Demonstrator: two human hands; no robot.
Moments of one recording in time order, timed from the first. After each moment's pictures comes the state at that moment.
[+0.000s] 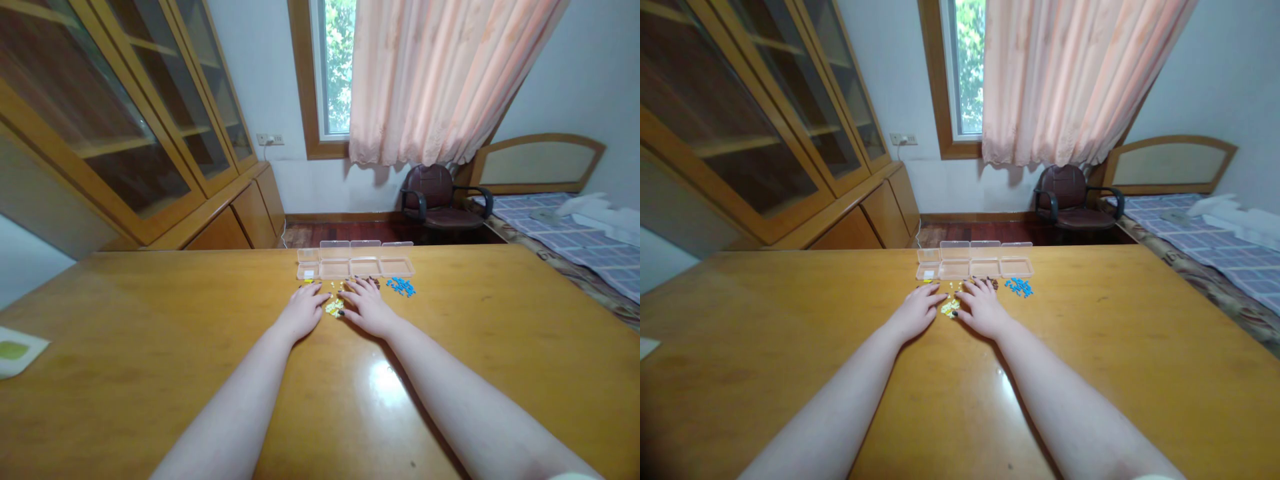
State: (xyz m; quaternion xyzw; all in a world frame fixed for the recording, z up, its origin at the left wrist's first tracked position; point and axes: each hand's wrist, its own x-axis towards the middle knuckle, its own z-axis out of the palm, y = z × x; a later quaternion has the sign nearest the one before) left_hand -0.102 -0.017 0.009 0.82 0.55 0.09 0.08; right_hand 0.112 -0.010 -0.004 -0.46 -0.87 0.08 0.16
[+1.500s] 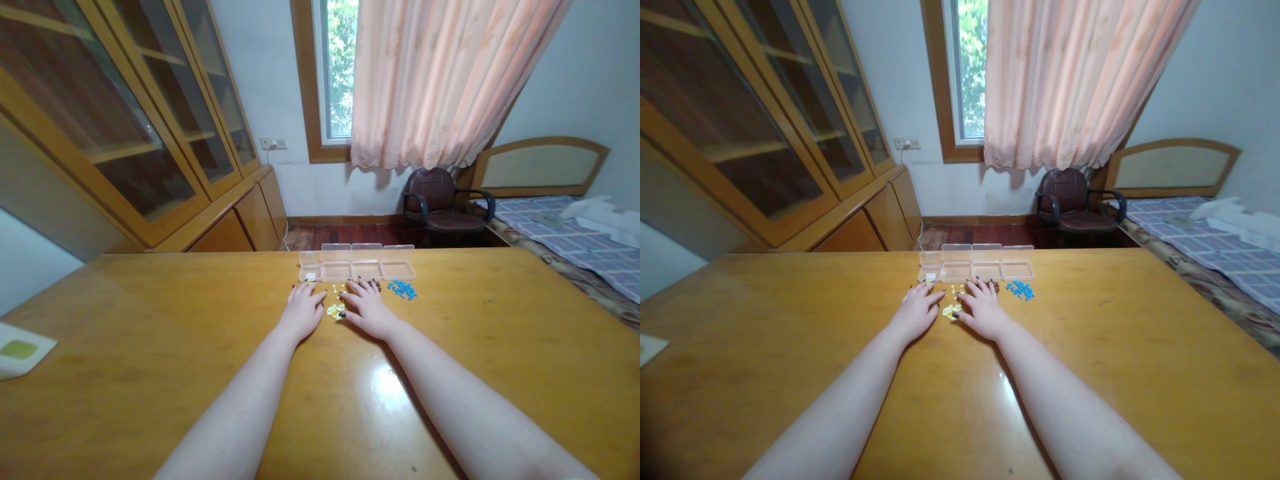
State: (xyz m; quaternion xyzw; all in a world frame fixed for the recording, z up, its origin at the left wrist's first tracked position) left_hand -0.103 -0.015 0.004 0.79 0.60 0.12 0.03; right_hand 0.111 -0.006 -0.005 -0.47 -0.86 0.11 0.15
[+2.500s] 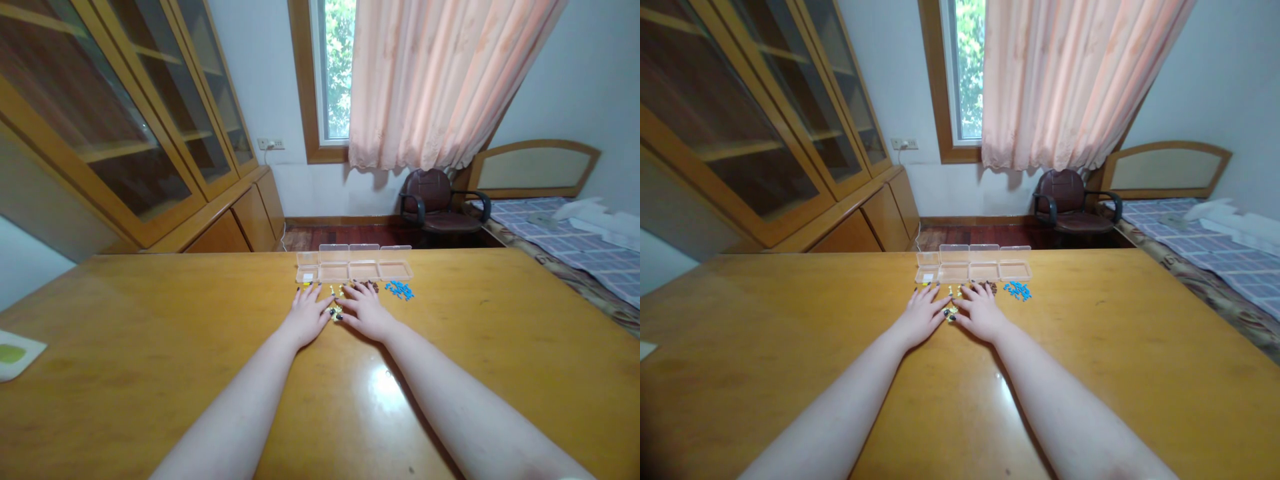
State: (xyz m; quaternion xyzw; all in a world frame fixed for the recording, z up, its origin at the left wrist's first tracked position) left_hand -0.091 -0.022 0.004 0.82 0.57 0.06 0.06; right_hand 0.112 -0.009 -0.003 -0.45 -0.87 0.10 0.16
